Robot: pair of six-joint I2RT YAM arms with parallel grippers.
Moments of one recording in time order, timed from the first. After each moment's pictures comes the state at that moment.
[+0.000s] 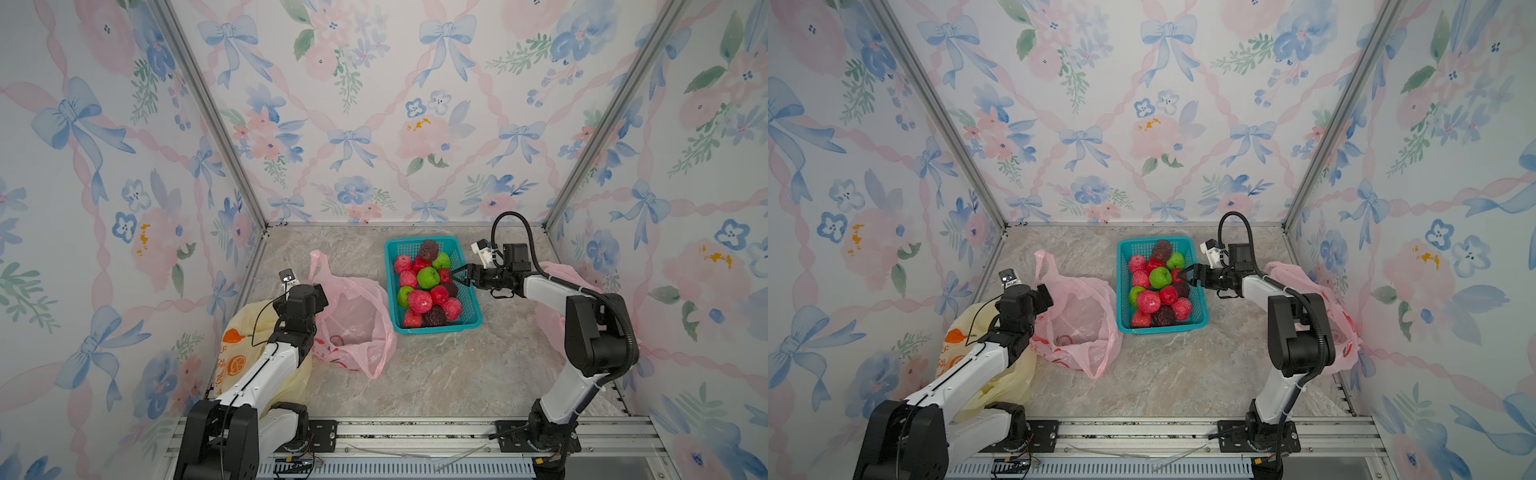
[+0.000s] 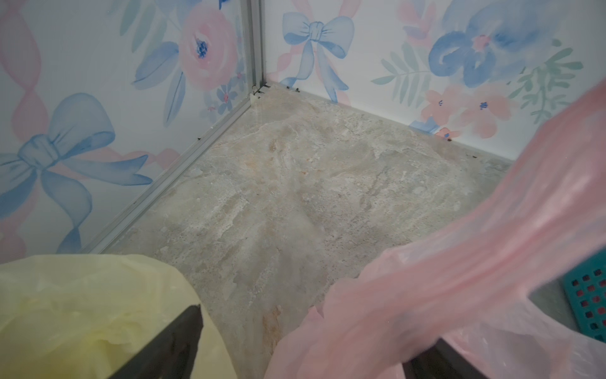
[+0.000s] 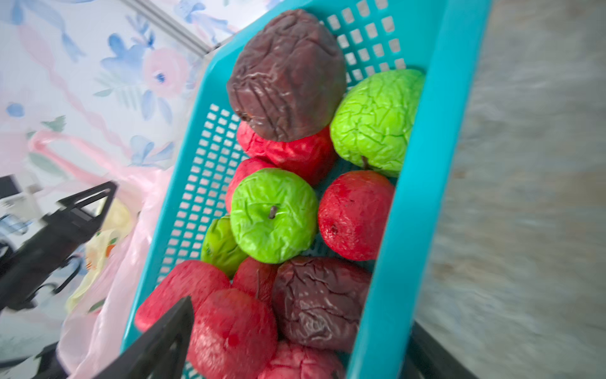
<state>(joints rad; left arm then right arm) -0.13 1.13 0.49 0.16 -0.46 -0.33 0.11 1.79 1.08 -0.10 -0.84 0.23</state>
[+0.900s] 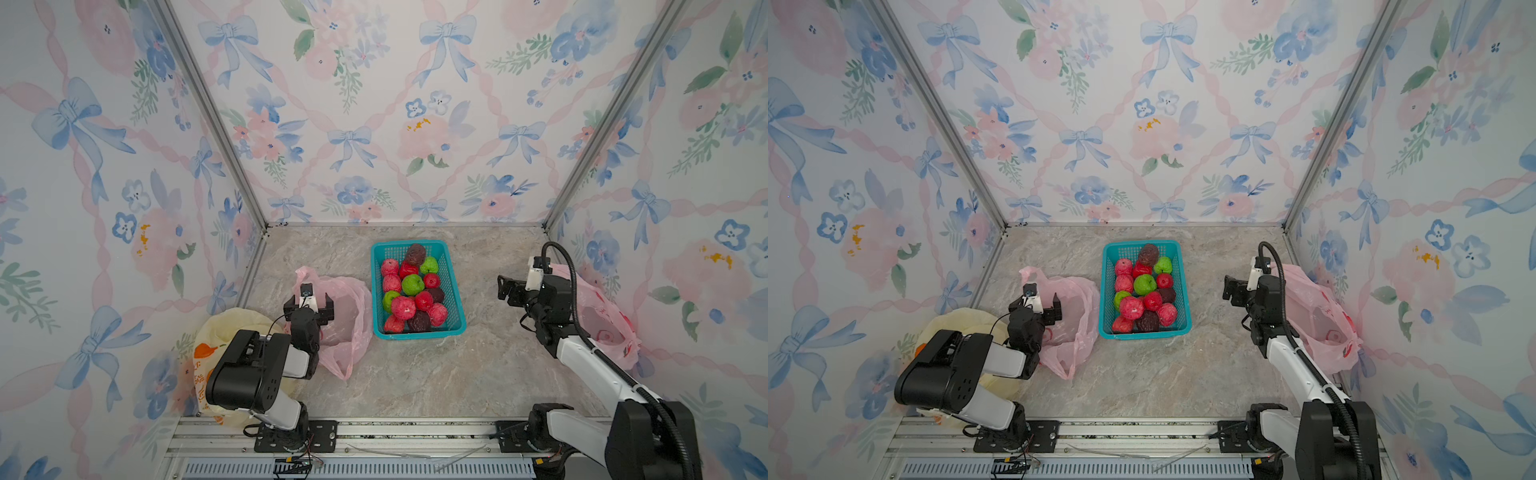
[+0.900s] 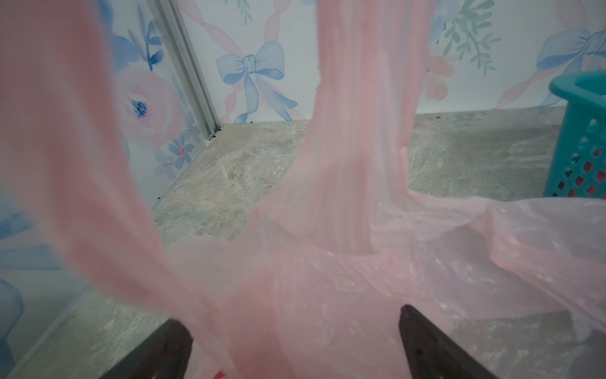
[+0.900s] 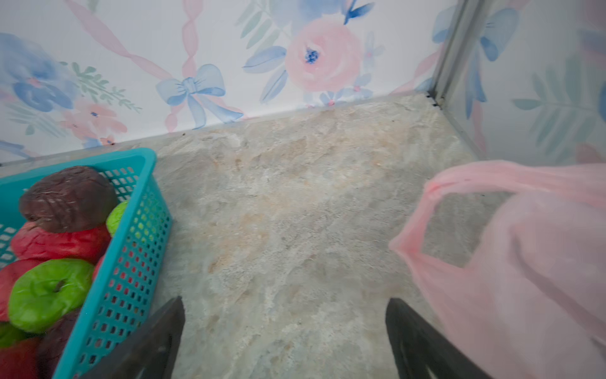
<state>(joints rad) -0.10 1.55 0.22 1.07 -0.28 0.06 0.00 1.14 0.55 0.17 -0.01 0.16</state>
